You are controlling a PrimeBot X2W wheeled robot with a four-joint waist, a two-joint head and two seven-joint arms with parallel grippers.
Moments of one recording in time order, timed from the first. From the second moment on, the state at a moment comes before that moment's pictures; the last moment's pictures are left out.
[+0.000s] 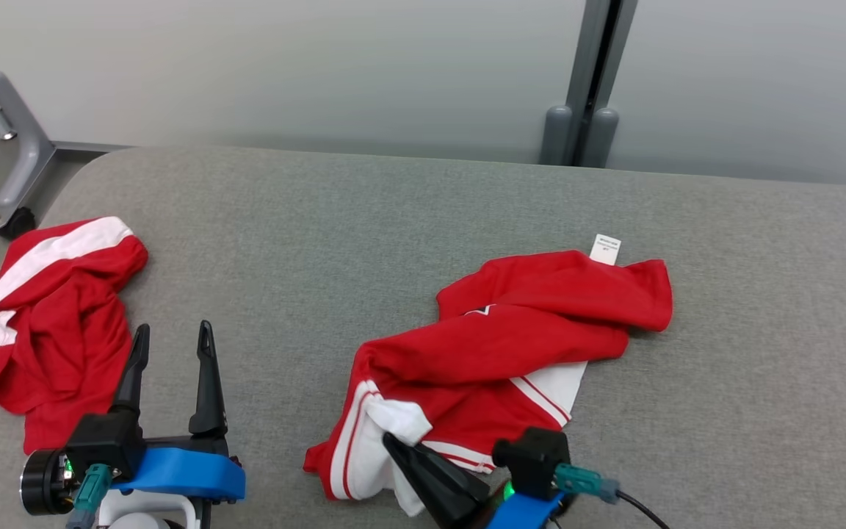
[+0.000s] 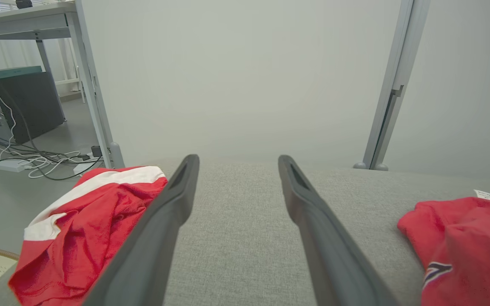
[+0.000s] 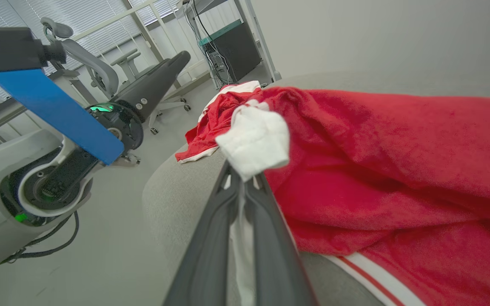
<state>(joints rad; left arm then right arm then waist) -0.09 0.05 0.05 0.25 -0.08 -0.11 -0.26 -0.33 -0.05 0.84 0.43 0.63 0.13 -0.26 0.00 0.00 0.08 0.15</state>
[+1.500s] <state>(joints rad) -0.02 0.06 0.00 0.26 -0.03 -0.11 -0.26 -0.05 -0.05 0.01 0.24 0.18 0.13 -0.26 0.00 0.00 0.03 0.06</state>
